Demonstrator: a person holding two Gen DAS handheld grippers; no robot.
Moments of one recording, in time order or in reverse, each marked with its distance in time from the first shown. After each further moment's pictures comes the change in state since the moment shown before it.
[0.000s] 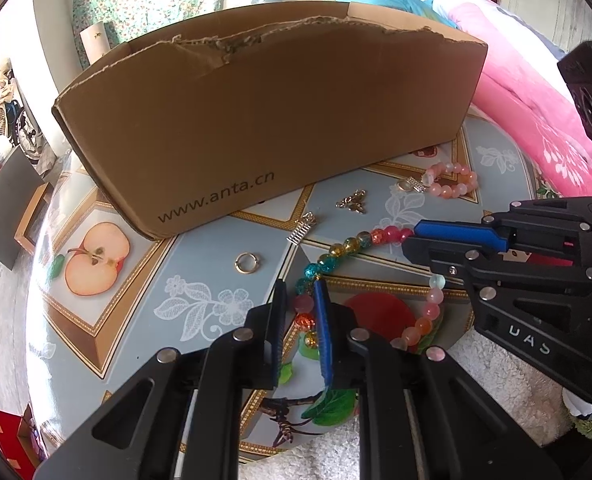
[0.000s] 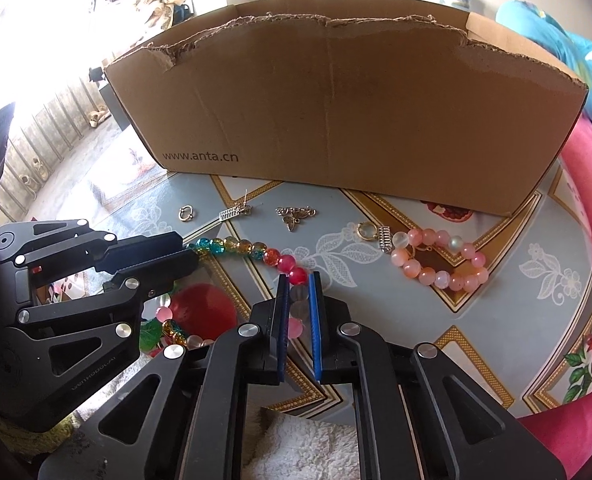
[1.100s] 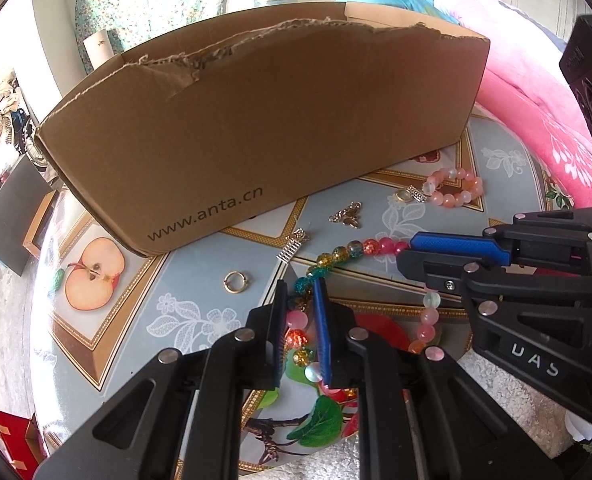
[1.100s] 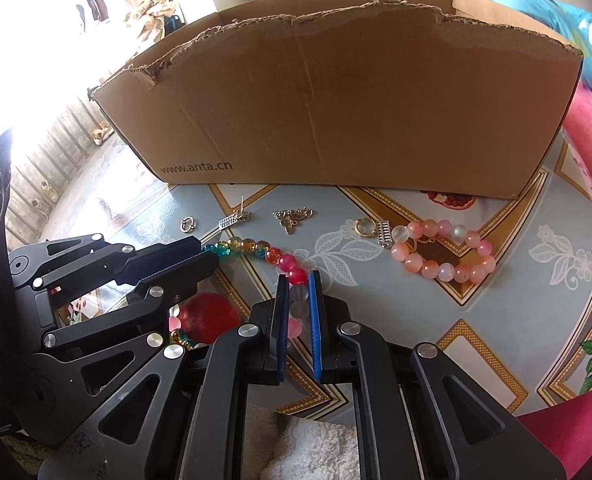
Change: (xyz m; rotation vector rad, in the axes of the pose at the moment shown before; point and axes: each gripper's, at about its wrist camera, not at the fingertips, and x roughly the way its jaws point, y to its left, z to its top) left arm 0.015 -0.021 0.014 0.014 -0.013 0.050; right arm -0.004 -0.026 0.006 0.079 0.012 0.056
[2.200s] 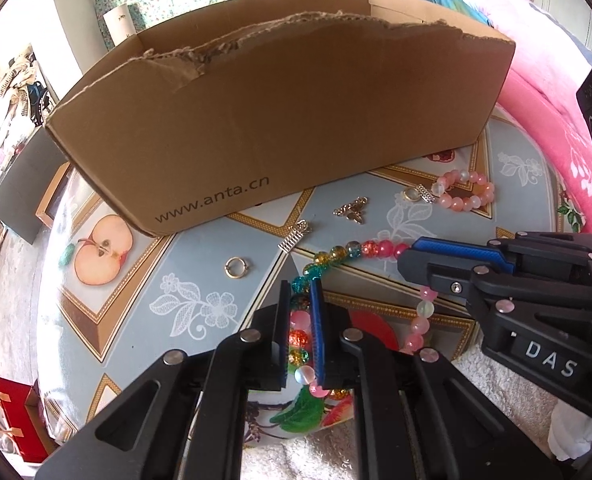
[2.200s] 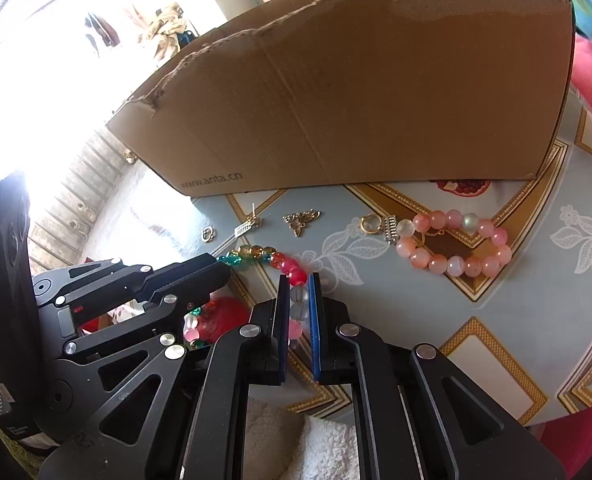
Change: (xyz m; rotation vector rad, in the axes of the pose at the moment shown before) left arm 0.003 -0.019 0.027 -0.084 0.076 0.049; right arm -0.004 -0.026 -0.001 0.082 0.006 0.177
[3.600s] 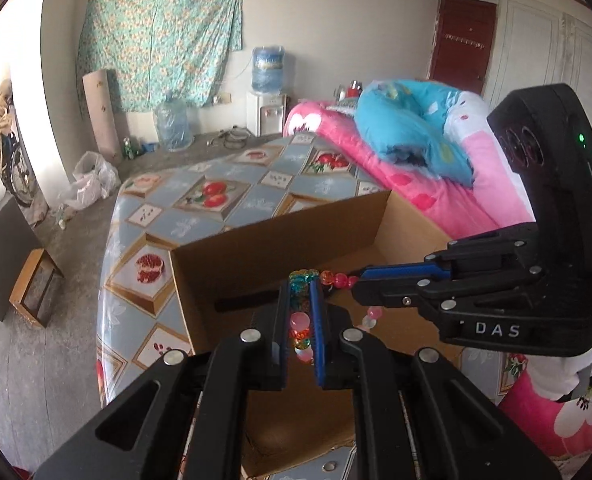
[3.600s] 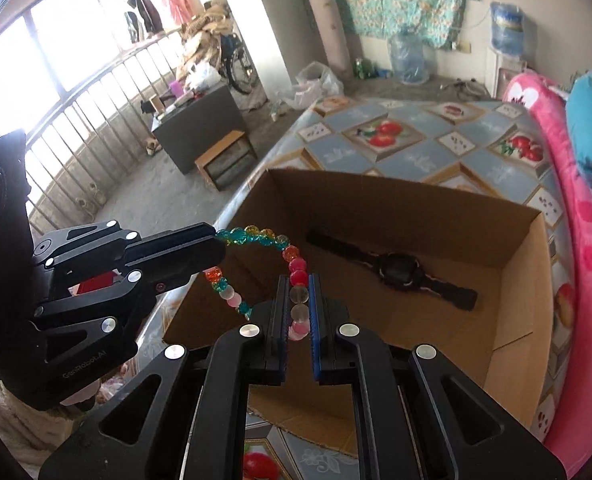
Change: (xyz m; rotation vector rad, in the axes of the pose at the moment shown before) left arm -0.071 0.115 0.158 0.022 -0.252 -0.191; right arm -0.018 0.054 0.192 -0.209 0.010 0.017
